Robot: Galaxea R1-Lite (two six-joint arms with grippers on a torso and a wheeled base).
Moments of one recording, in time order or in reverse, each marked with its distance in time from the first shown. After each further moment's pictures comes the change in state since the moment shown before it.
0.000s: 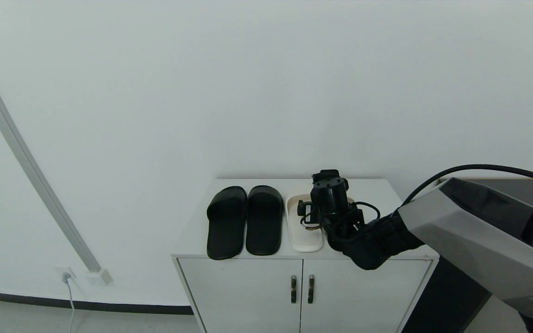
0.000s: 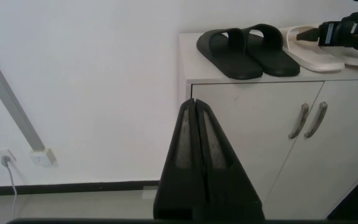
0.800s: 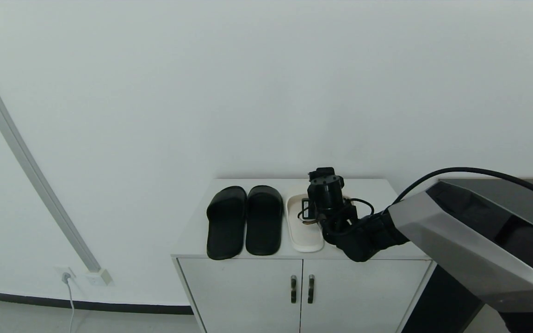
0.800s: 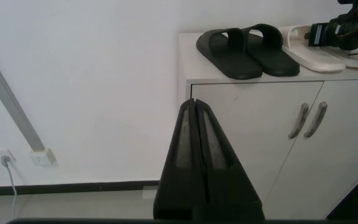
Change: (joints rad) left arm 0.000 0.000 0.000 0.000 0.000 0.000; right arm -0.014 0.075 -0.132 0.033 -0.007 -0.049
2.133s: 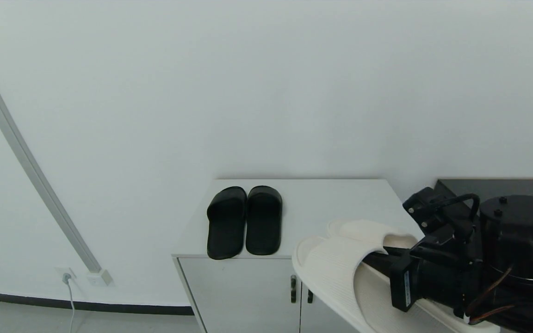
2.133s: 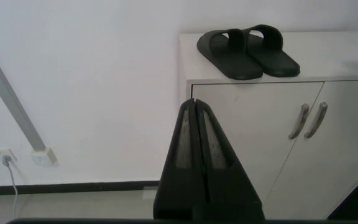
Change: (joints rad) left arm 0.000 0.000 0.000 0.000 0.002 -0.001; right arm 0.118 -0.946 1.016 -0.018 0.533 -0.040
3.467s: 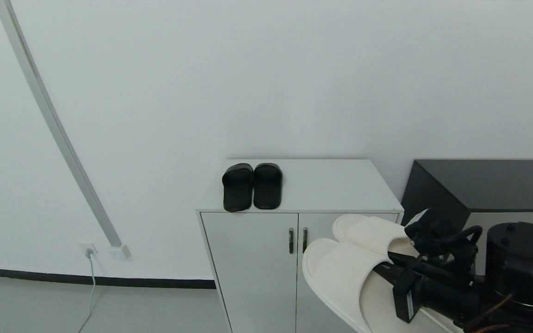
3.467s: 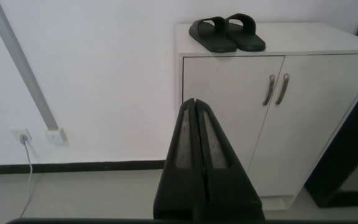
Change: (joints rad) left arm 0.000 0.000 0.000 0.000 0.000 0.000; right arm -0.046 0.082 0.183 -0.335 -0.027 -0.225
